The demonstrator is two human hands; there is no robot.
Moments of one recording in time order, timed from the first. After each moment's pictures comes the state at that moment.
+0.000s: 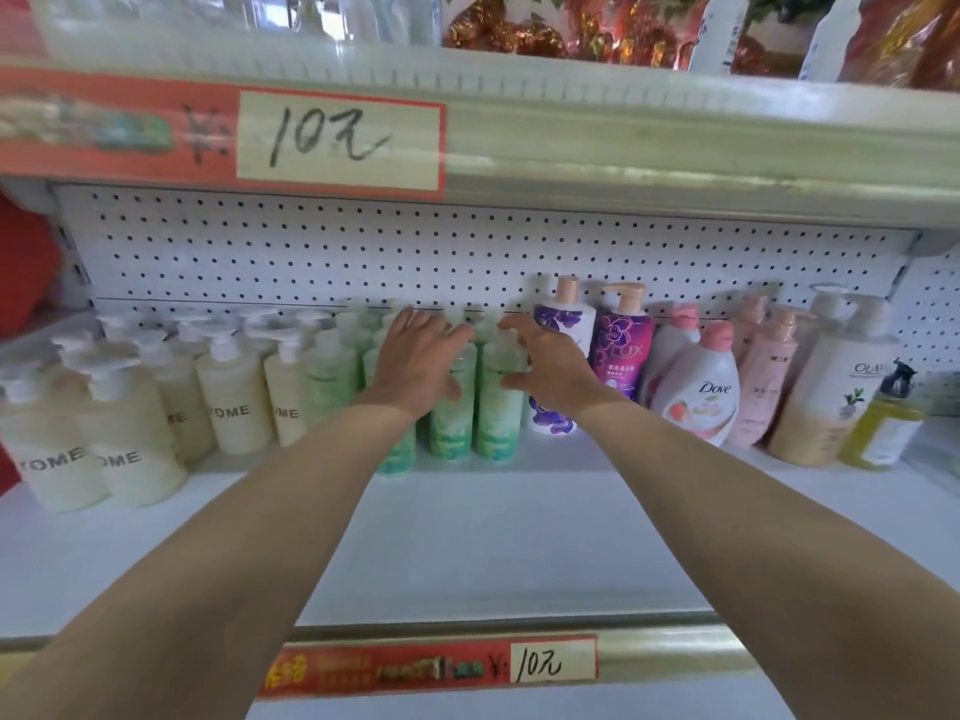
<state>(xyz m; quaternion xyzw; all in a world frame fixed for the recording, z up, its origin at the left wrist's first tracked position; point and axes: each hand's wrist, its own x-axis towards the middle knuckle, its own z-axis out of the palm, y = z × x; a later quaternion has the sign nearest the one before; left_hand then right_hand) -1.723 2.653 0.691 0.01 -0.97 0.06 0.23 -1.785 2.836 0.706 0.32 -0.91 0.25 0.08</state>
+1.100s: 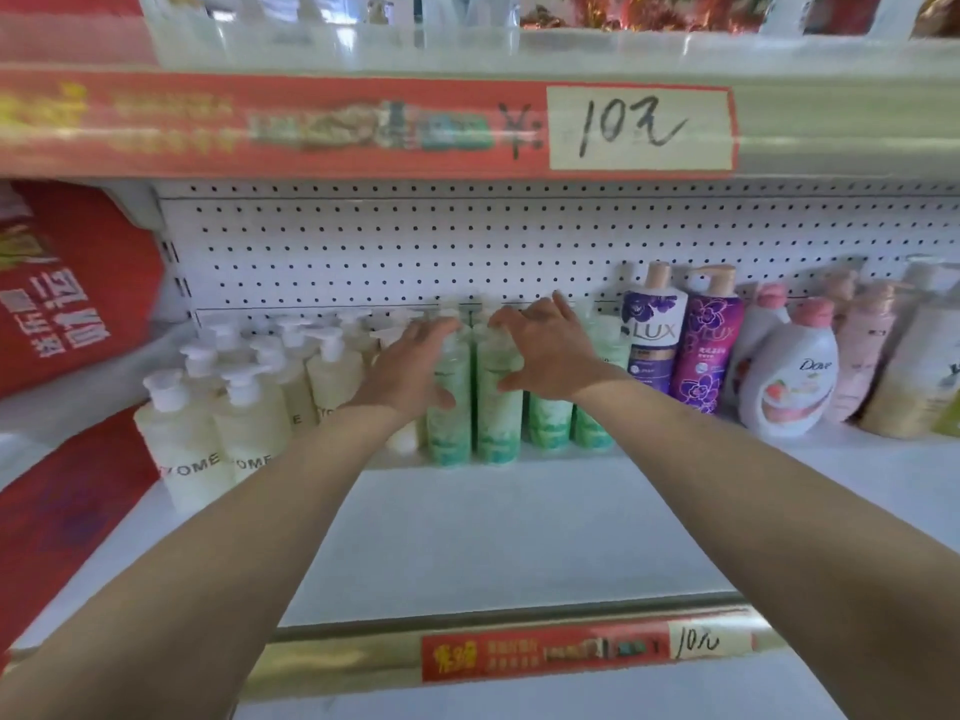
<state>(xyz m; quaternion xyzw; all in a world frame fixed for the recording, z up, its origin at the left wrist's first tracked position) -1.648 2.527 0.680 0.04 -0.96 -0.21 0.19 -1.729 2.715 0.713 0.36 -0.92 0.06 0.15</state>
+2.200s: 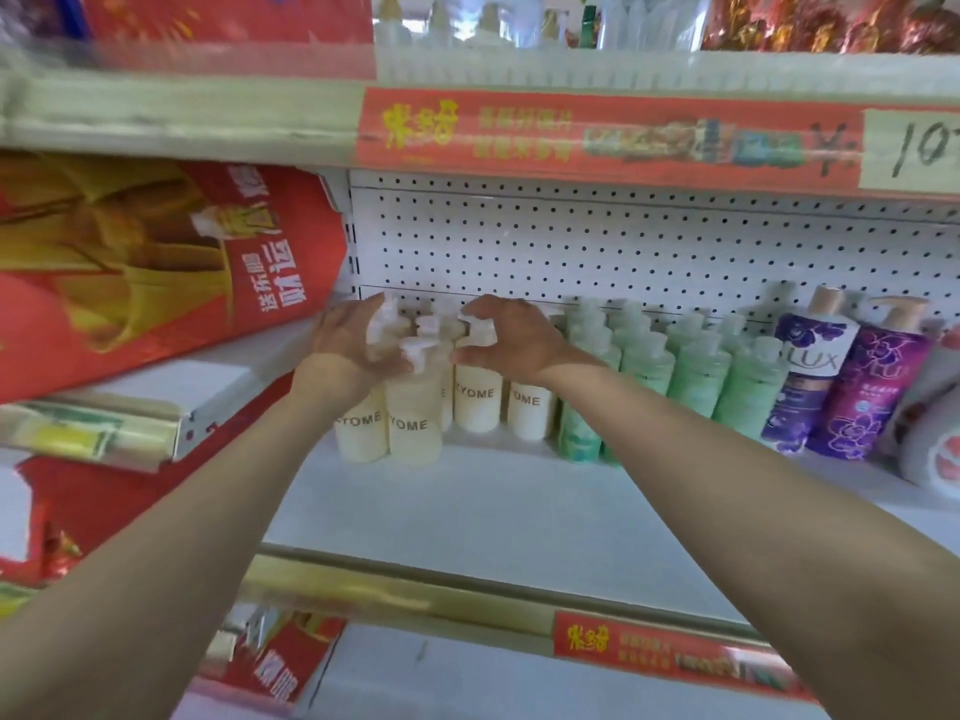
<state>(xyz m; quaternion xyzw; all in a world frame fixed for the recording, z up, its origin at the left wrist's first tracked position) -1.510 2.367 0.694 0.26 -0.91 -0.19 0.26 -1.638 2.555 0.730 0.46 -0.84 0.28 0.01</state>
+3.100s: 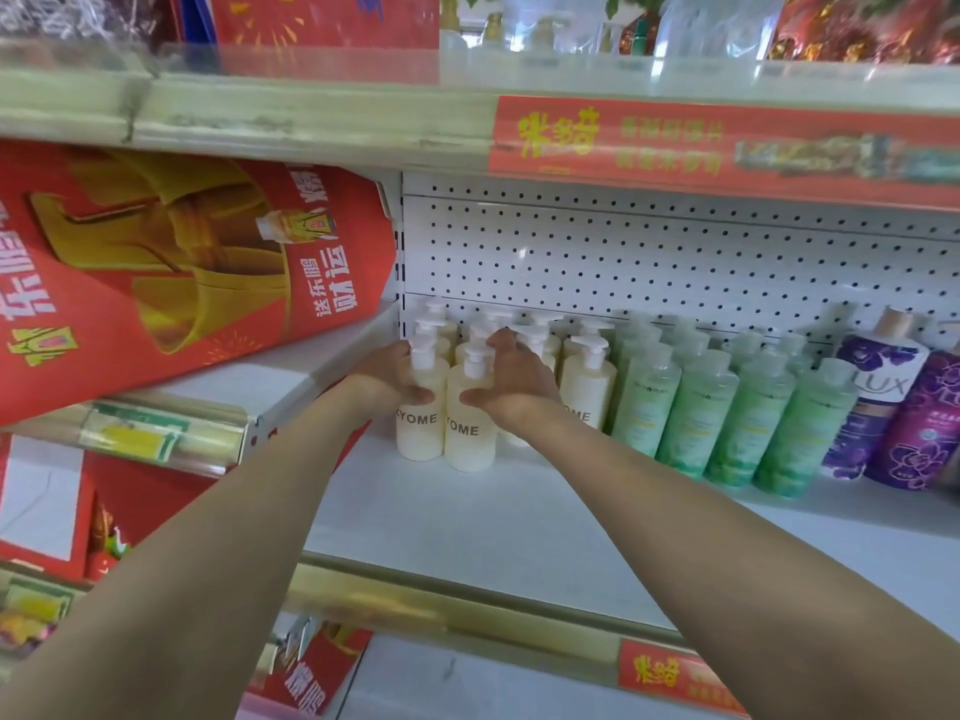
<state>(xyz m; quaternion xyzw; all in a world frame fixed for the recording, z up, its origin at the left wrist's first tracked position) -1.506 2.327 0.676 0.20 -0.90 -0.37 0.13 -1.589 2.493 0.691 0.34 -0.90 0.26 0.01</state>
